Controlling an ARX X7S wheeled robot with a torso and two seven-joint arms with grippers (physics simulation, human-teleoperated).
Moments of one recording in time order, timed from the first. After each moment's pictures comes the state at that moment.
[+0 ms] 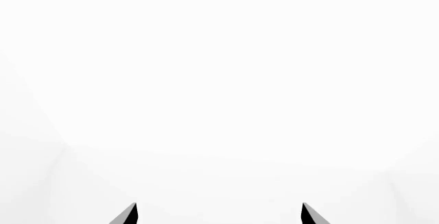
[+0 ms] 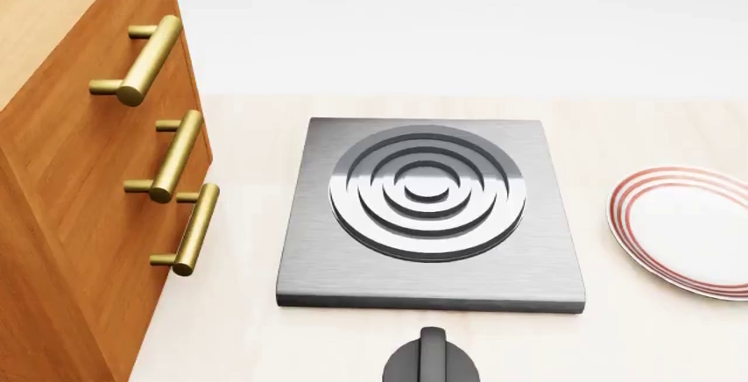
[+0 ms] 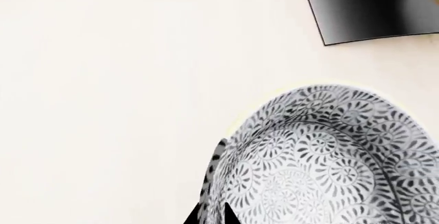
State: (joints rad) left arm -0.06 -0.81 -0.14 0.90 -0.61 0.28 -0.51; right arm 0.03 0.98 0.30 0.06 0.64 1.00 -0.26
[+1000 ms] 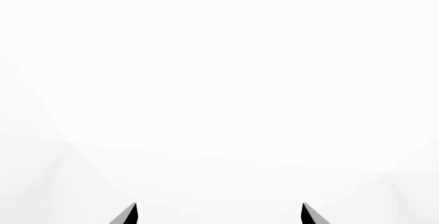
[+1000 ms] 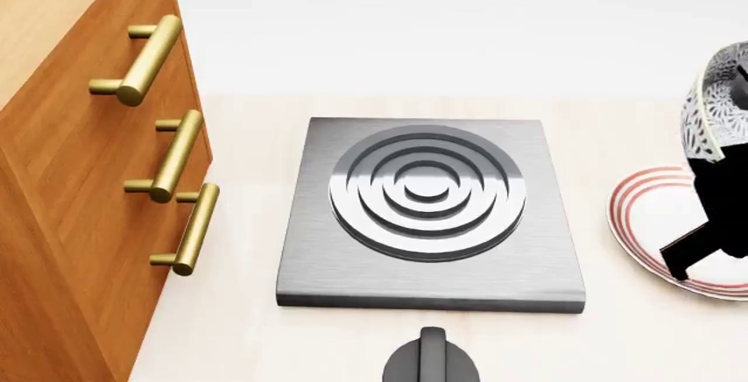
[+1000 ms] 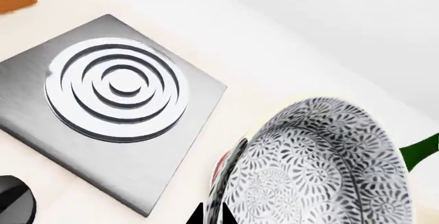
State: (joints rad) left arm -0.05 -0.80 -0.13 0.89 -0.61 0.29 -0.51; right arm 1.12 0.90 -0.50 0.04 0.40 1.03 -0.58
